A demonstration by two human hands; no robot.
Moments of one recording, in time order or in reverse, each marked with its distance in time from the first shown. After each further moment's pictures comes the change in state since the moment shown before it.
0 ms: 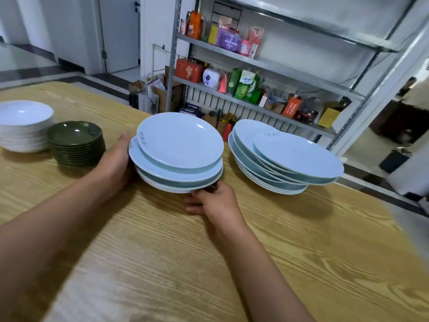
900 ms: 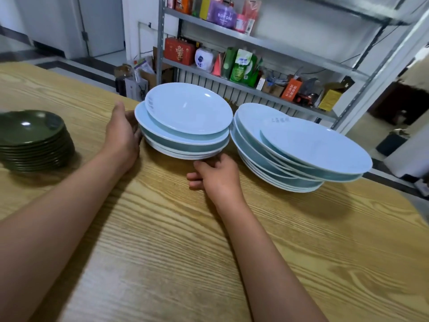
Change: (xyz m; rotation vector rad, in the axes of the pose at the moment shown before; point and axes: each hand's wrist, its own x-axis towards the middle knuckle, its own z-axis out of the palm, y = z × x) left_hand 0.097 -0.010 0.049 -0.307 0.022 0.099; right_hand 0.071 -0.009 0.001 -0.097 0.158 -0.103
